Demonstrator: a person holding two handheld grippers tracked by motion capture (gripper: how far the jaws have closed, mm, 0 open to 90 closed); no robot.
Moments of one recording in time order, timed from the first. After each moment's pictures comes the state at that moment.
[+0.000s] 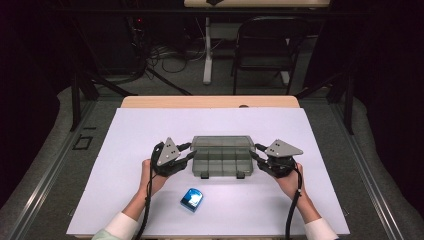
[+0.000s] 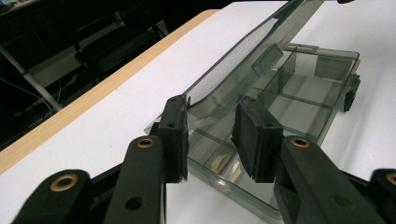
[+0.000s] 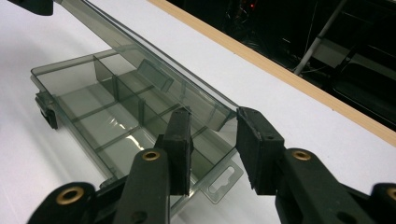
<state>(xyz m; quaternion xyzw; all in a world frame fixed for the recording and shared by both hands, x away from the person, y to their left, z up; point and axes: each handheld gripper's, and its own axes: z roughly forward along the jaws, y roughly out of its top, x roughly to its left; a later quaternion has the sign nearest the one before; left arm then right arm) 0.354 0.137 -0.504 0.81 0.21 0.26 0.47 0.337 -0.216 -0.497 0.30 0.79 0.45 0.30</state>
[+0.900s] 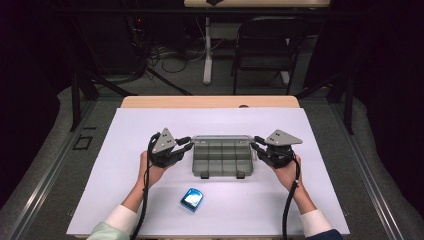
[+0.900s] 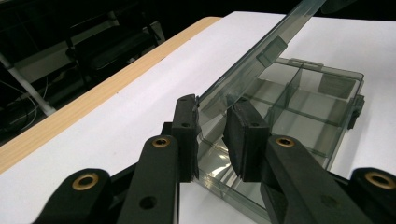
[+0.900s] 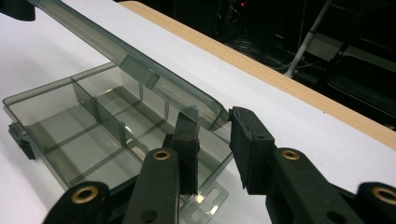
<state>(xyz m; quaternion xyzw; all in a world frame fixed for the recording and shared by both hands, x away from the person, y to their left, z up) 0.375 0.145 -0.492 0.81 0.23 0.23 0.49 0.359 -0.215 -0.487 0.33 0.77 0.45 0.29</state>
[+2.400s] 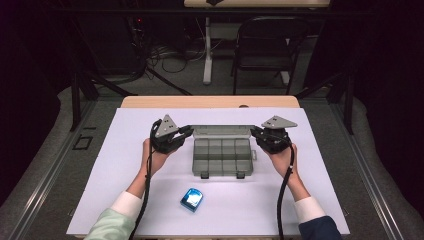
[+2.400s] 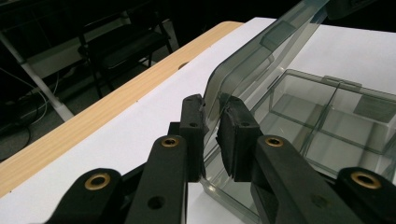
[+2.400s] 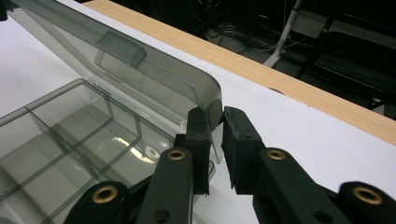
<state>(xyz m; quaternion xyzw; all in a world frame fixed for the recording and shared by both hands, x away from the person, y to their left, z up) 0.410 0.140 -0.480 0.80 0.25 0.23 0.49 0.394 -0.208 -0.475 0.39 0.76 0.43 0.28</state>
